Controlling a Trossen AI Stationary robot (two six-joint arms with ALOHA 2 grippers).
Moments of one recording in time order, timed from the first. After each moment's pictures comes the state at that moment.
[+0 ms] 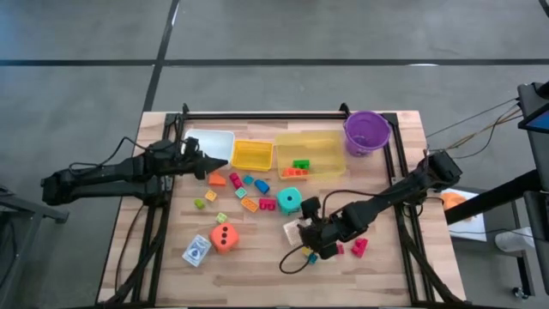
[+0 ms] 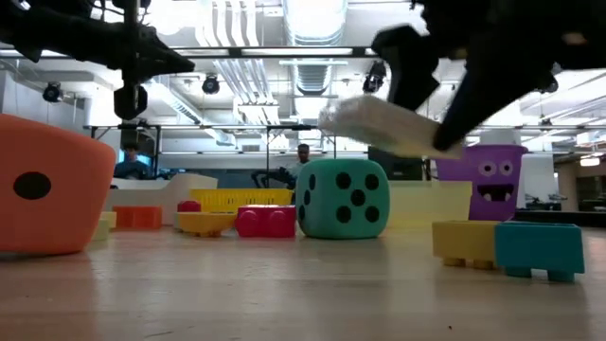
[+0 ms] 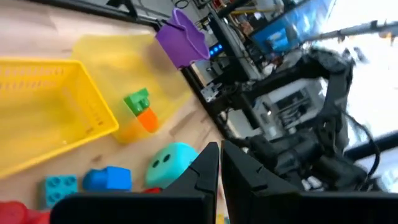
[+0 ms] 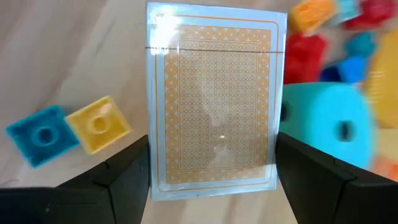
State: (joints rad) left arm 0.24 0.57 0.39 -0.03 0.07 -0.95; right arm 0.46 1.72 1.20 -0.60 0.37 -0.03
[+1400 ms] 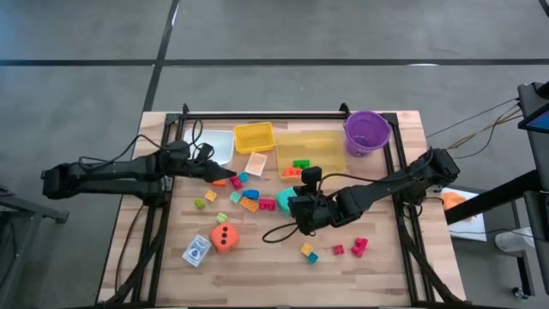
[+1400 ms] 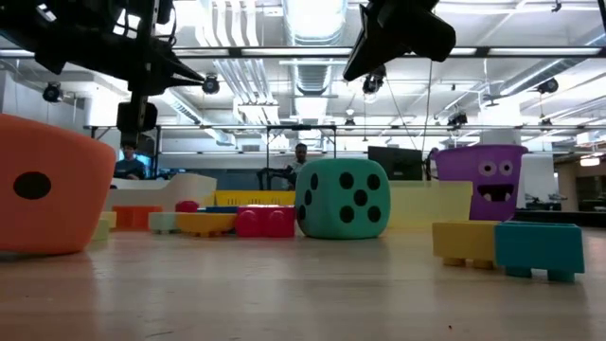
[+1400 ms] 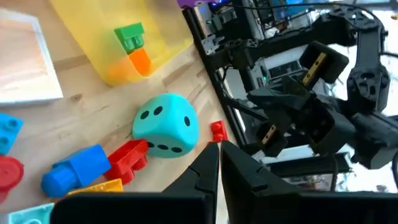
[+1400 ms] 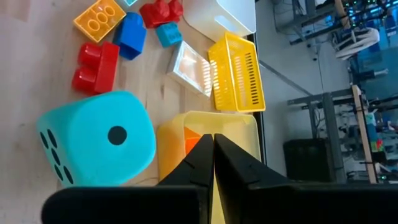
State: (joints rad) left arm 0.24 0.75 0.39 0.05 0.26 -1.06; right arm 0.36 1.72 1.38 -0.74 0.83 -0.05
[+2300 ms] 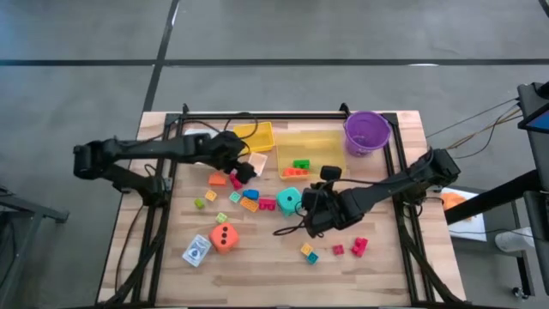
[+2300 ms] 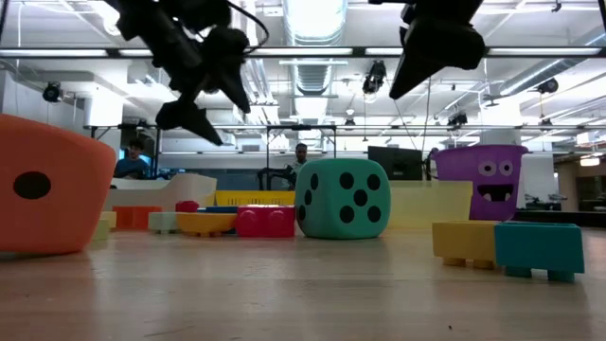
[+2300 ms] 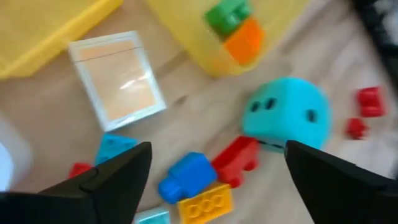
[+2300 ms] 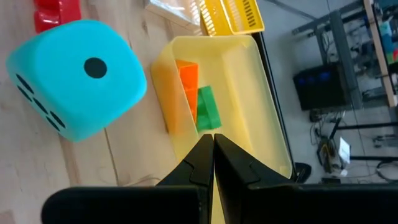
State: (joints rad) left arm 0.24 1.34 0.93 -0.53 0.08 -0.72; right arm 0.38 1.72 1.38 -1.09 0.84 0.47
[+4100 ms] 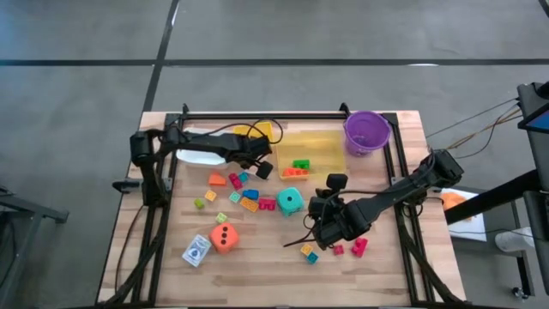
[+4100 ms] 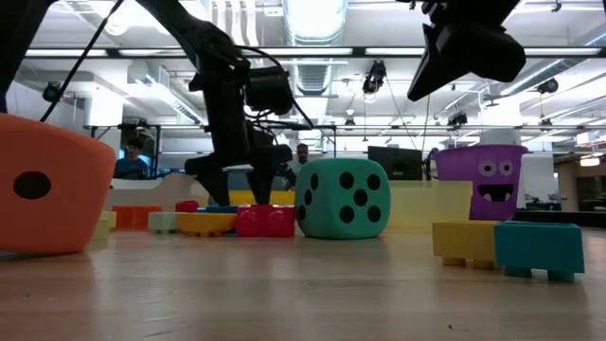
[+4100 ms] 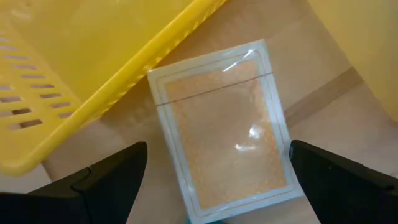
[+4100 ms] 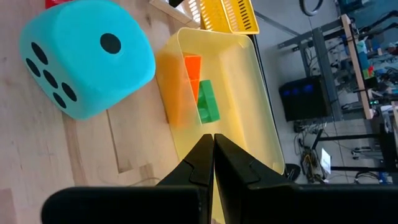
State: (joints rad) left arm 0.31 1.86 1.14 -0.60 -0.16 -0.67; right arm 0.47 1.71 1.29 -1.09 0.92 0.52
